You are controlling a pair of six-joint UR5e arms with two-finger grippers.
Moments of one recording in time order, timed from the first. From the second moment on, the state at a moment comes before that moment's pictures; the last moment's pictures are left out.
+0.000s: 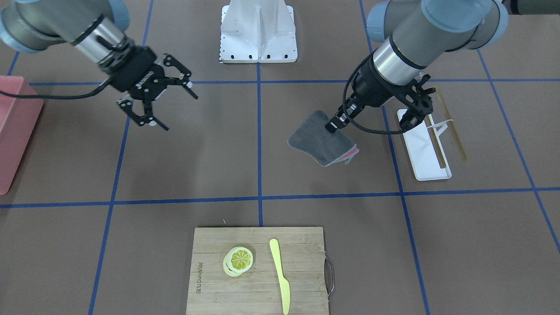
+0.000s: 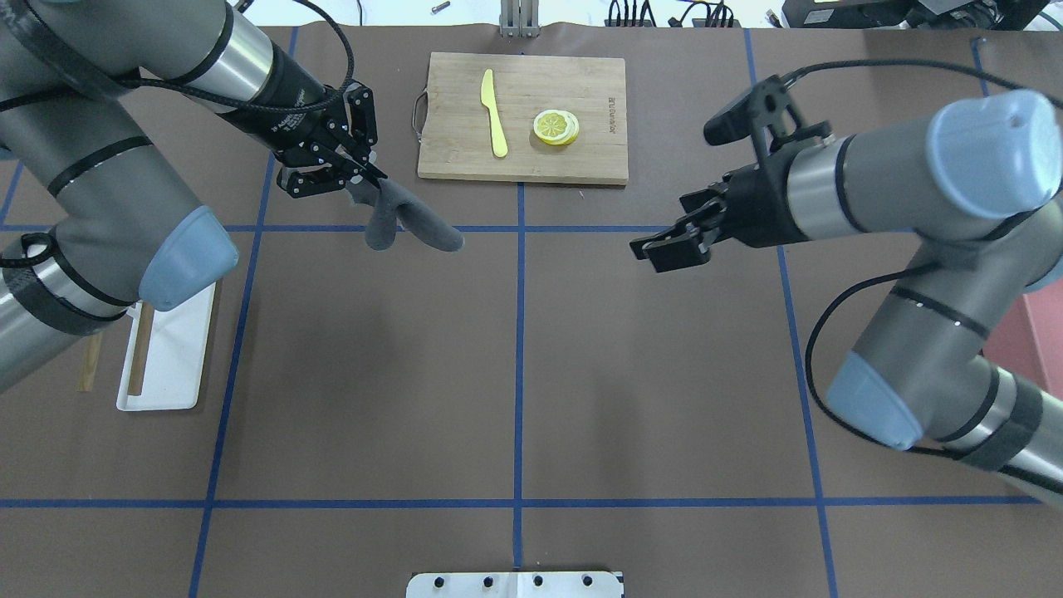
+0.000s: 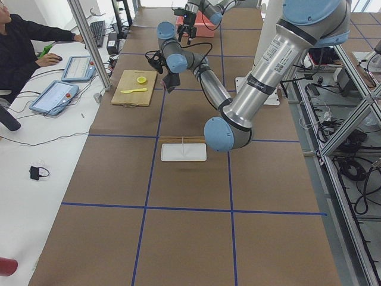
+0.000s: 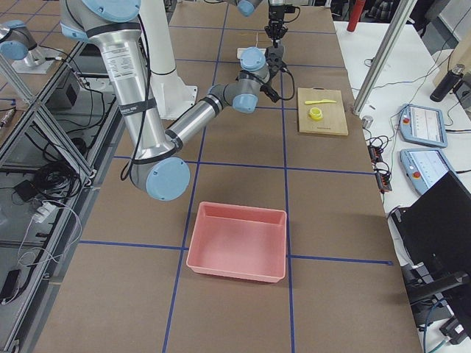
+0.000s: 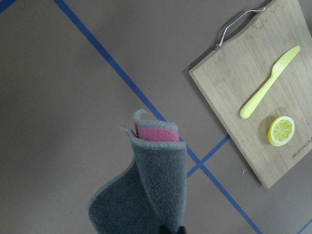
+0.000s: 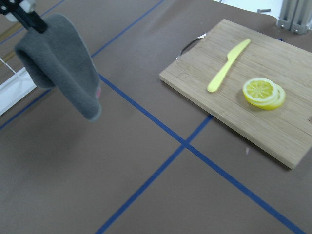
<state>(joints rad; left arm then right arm) -0.87 -2.21 -1.79 -1.76 -2.28 -2.04 0.67 -1.22 1.94 -0.92 1.93 0.61</state>
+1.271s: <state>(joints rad) -0.65 -2.38 -1.74 -1.73 -2.22 -2.20 0.50 -1.19 1.95 -0.91 1.76 0.62</state>
